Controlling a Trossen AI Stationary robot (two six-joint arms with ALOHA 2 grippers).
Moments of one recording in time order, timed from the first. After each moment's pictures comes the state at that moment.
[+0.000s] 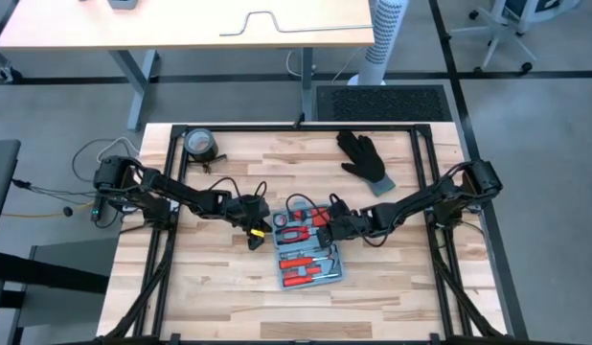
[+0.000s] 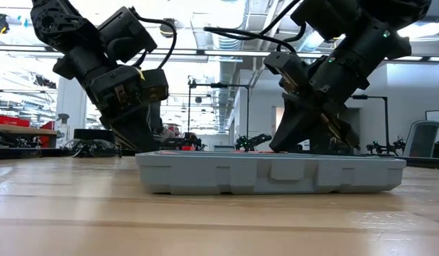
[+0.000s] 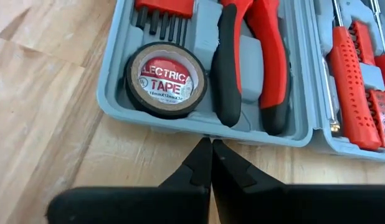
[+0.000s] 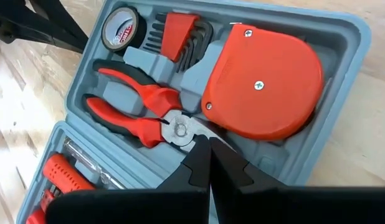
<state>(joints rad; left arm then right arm) -0.03 1.54 0.54 0.22 0.06 -0.40 0.22 1.68 0.77 0.05 0.32 1.18</state>
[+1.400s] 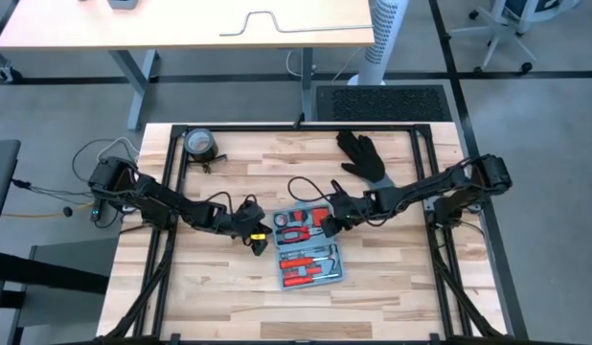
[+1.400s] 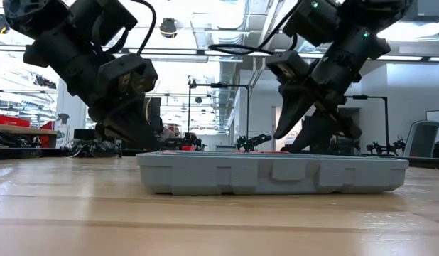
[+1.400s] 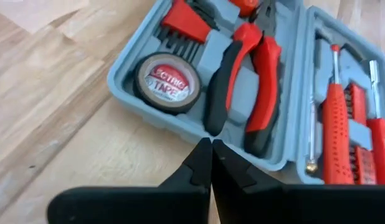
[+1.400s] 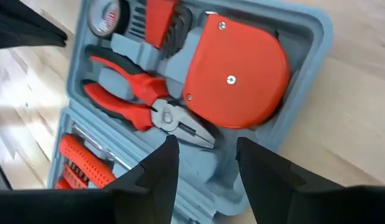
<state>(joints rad) -0.21 1.51 0.52 0.26 -0.27 -0.74 0.07 1.58 0.77 -0.10 0.01 1.15</state>
